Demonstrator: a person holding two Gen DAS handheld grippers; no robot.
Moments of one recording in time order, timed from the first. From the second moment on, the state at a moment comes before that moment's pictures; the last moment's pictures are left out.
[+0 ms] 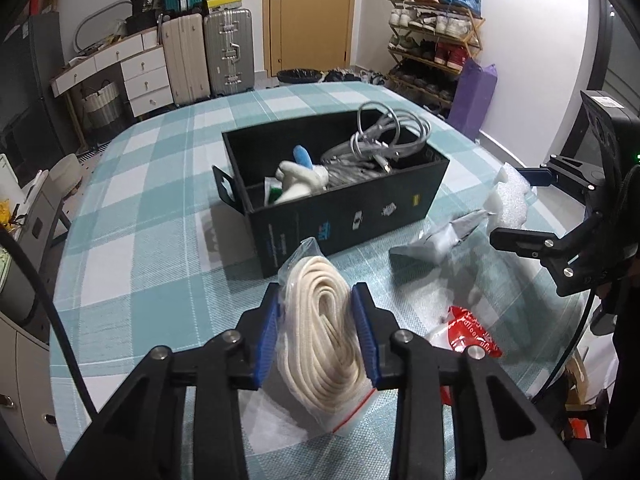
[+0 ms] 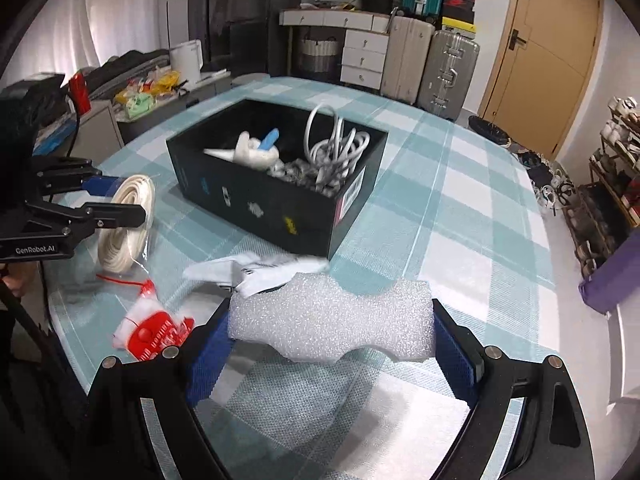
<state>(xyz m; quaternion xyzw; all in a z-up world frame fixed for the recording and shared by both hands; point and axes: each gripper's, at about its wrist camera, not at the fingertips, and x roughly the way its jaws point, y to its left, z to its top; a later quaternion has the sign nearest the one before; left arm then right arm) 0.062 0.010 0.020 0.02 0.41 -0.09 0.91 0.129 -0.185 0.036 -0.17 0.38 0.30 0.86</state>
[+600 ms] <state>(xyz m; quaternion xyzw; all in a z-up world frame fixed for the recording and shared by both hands) 0.056 0.012 0.035 0.01 0.39 -0.09 0.92 0.119 -0.174 0.056 -0.16 0.35 0.32 0.87</state>
